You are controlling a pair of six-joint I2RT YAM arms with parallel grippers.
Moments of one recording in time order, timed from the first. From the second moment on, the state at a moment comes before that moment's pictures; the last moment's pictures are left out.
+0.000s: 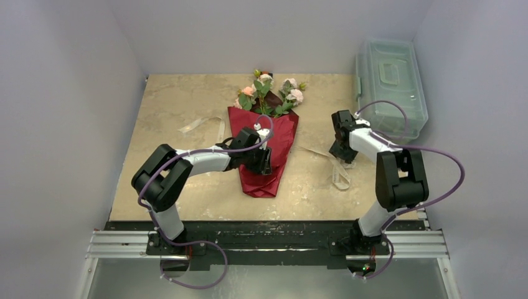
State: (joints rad) left arm -0.68 1.76 0.94 -0.05 0.27 -0.36; right arm 0.16 1.65 1.01 -0.59 0.41 0.75
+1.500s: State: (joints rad) left arm -0.68 1.73 0.89 -0.01 0.27 -0.30; right arm 0.62 2.11 2.14 -0.57 -0.05 0.61
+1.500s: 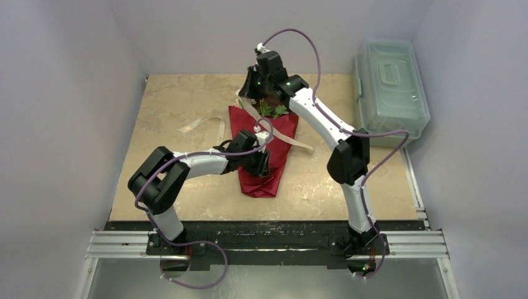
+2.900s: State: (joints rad) left arm -0.65 1.67 1.08 -0.28 0.27 -0.22; right arm 0.56 2.12 1.97 -0.61 -0.25 0.57
